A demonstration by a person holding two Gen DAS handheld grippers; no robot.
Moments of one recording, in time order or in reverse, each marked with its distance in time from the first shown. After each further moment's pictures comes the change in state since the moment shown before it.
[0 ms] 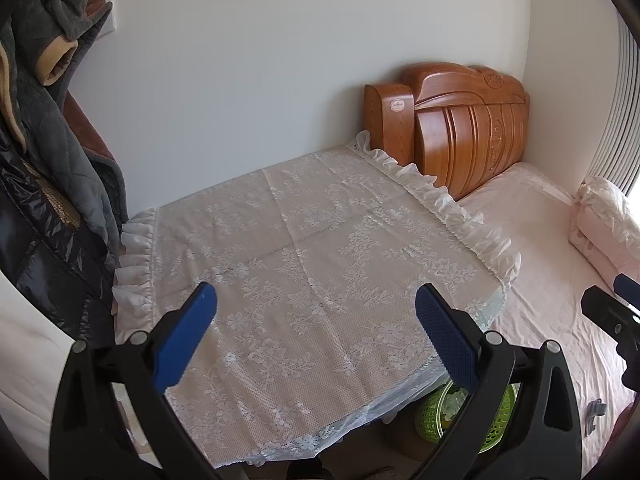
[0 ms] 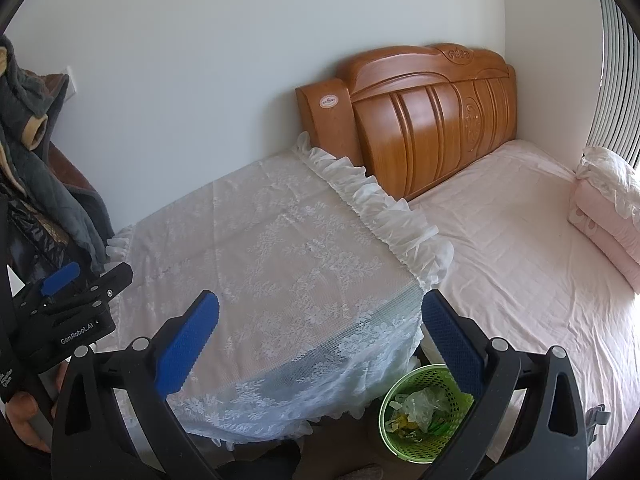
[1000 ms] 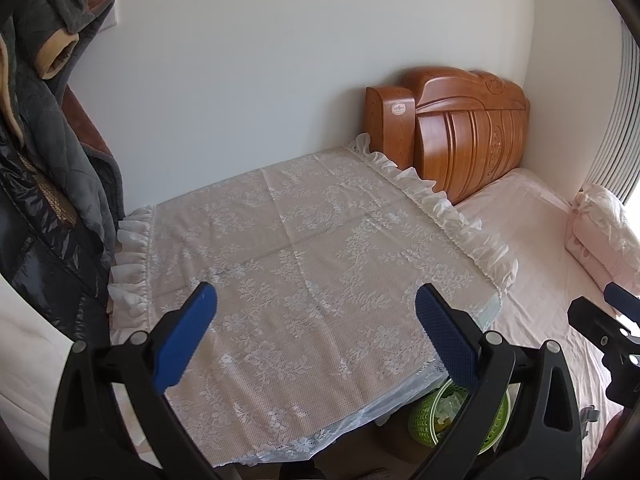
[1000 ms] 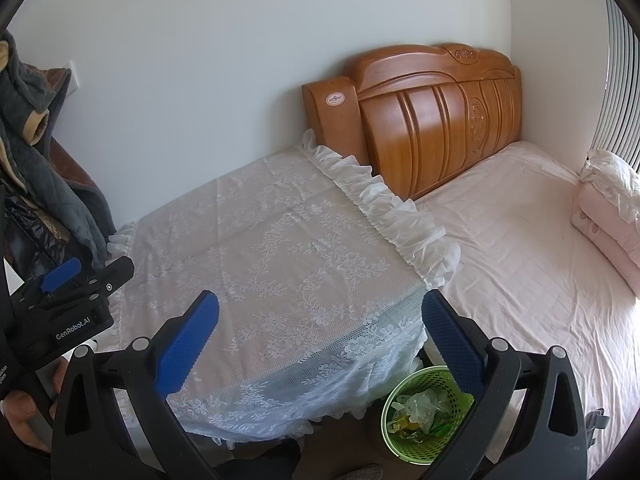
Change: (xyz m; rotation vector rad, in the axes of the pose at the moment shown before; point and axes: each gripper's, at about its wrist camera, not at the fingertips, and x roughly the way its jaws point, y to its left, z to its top) left arm 0.001 0.003 0.004 -0.025 0.002 -0.014; right arm 0.006 0.005 0.002 -0.008 0.006 0.011
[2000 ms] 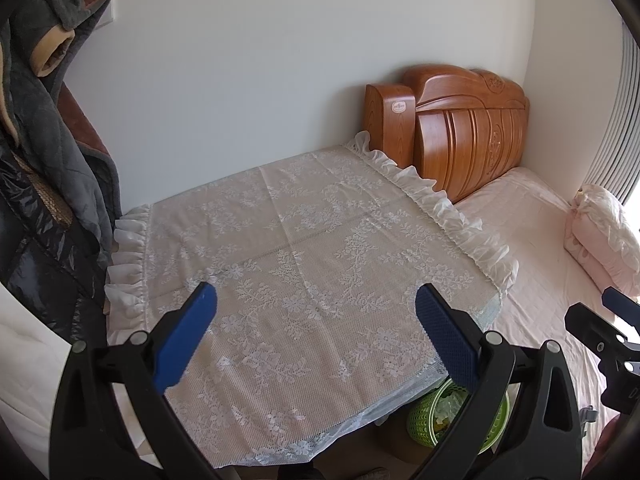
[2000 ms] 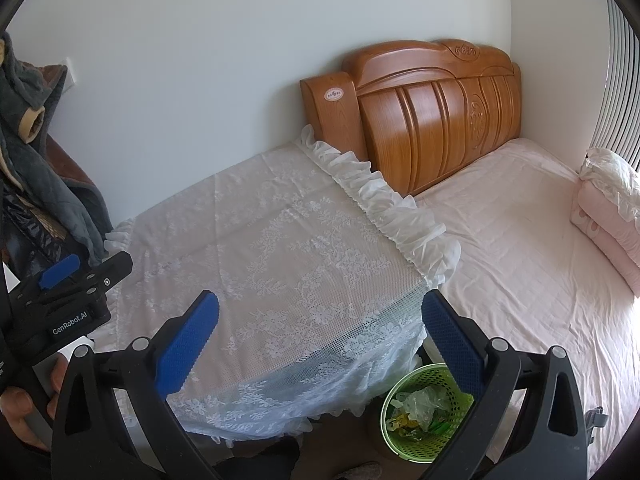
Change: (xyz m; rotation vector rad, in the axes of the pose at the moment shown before) left arm 0.004 0.000 0.002 -0.004 0.007 -0.004; right arm 0.003 0.000 -0.003 -0.008 0.009 -0.003
